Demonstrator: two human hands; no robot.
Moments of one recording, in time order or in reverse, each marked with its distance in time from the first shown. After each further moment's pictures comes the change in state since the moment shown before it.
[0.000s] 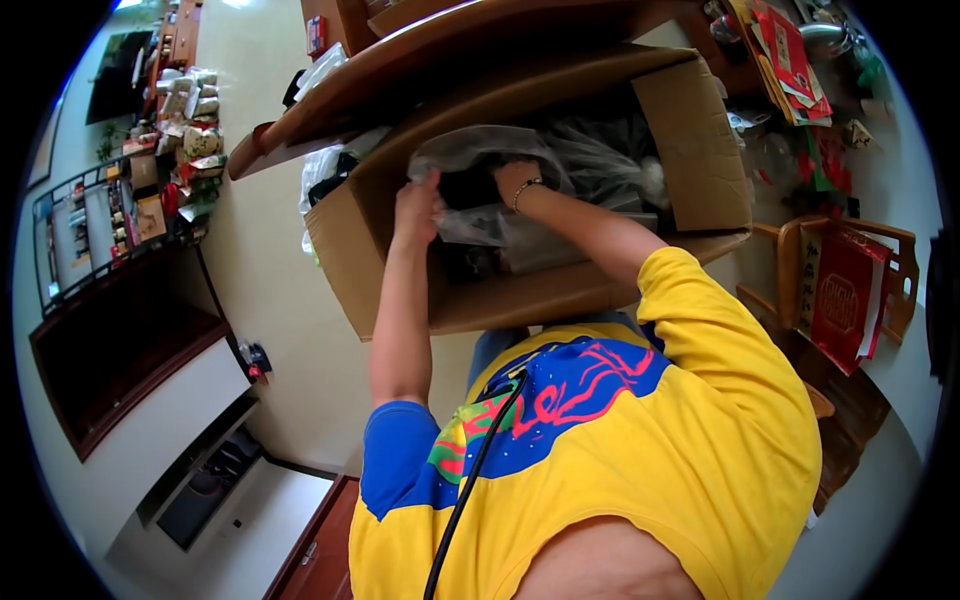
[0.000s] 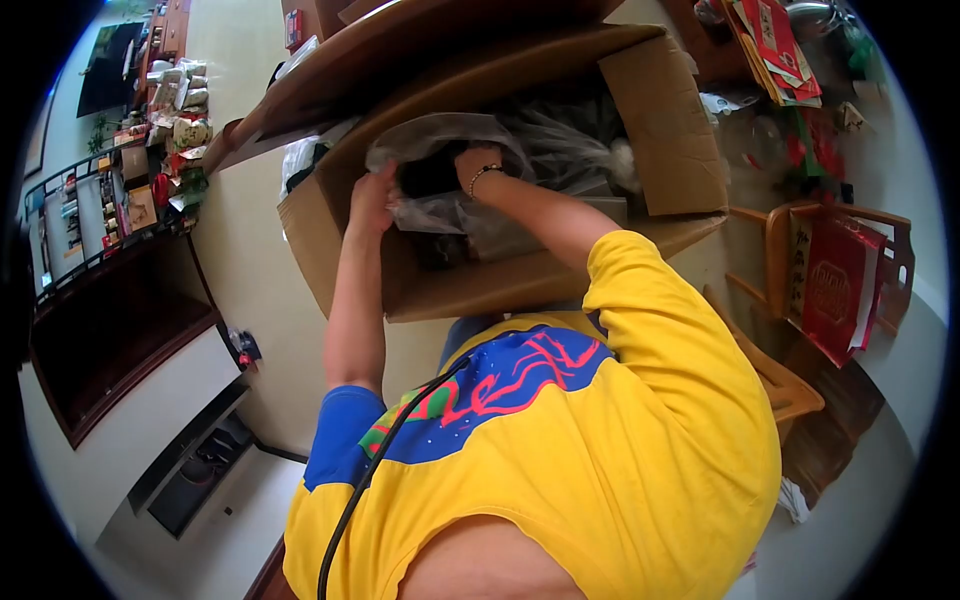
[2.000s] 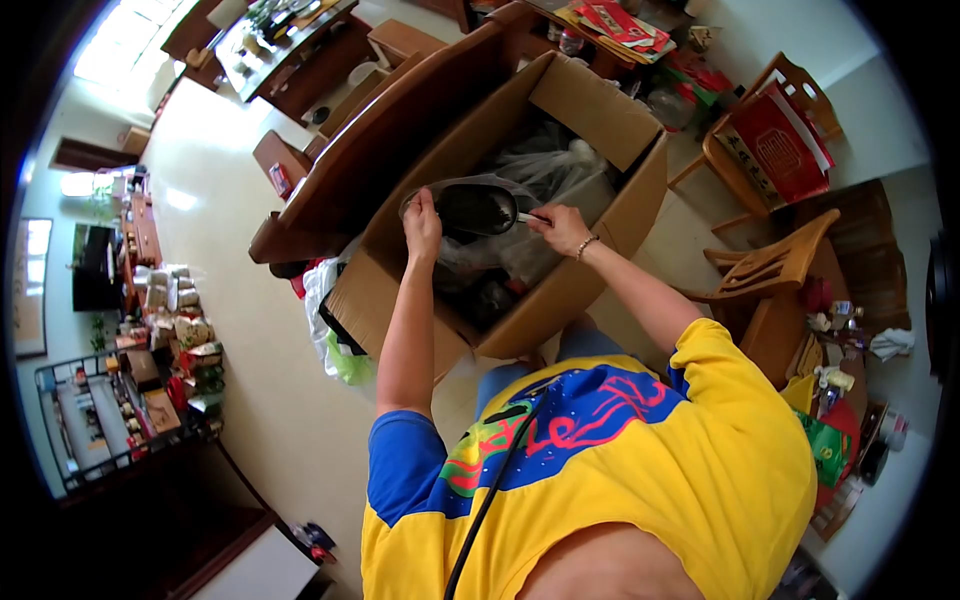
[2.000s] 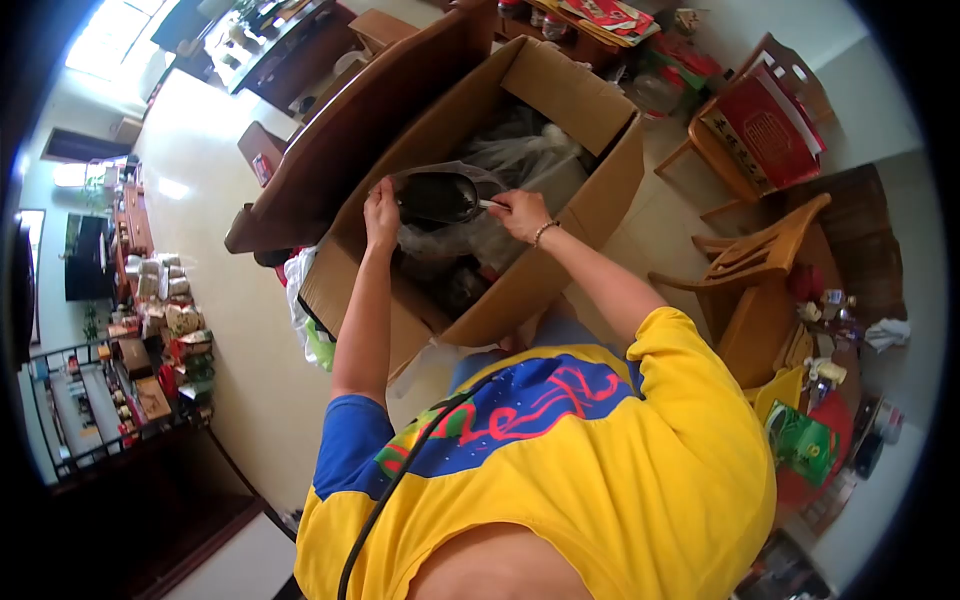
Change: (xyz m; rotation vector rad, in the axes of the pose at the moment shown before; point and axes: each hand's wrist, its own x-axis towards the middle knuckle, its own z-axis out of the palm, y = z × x) left_hand -0.021 0.011 -0.028 0.511 -0.397 0.709; right_hand -0.200 -0.050 0.045 0.797 0.858 0.323
